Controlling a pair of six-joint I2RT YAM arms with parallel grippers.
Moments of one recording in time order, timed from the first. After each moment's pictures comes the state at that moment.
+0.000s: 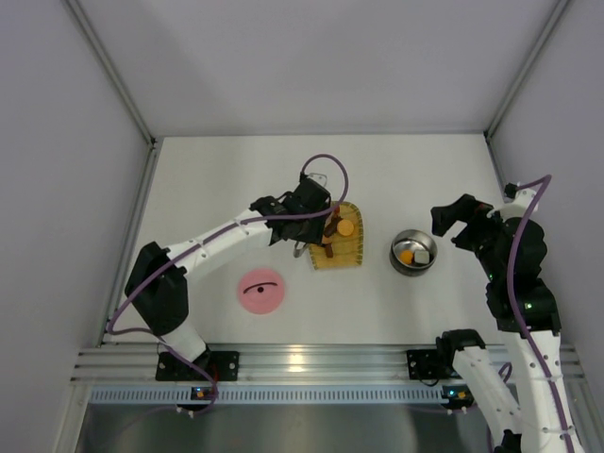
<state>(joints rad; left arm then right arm) -0.82 1.66 1.36 -0.64 -0.24 -0.48 0.07 0.57 0.90 -0.58 0.01 0.43</state>
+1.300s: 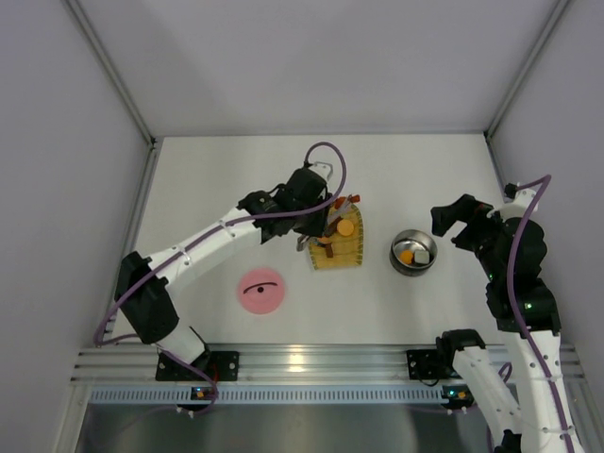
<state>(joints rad) -0.82 1.59 1.42 -0.65 -0.14 -0.44 0.07 0.57 0.90 -0.58 0.01 0.43</state>
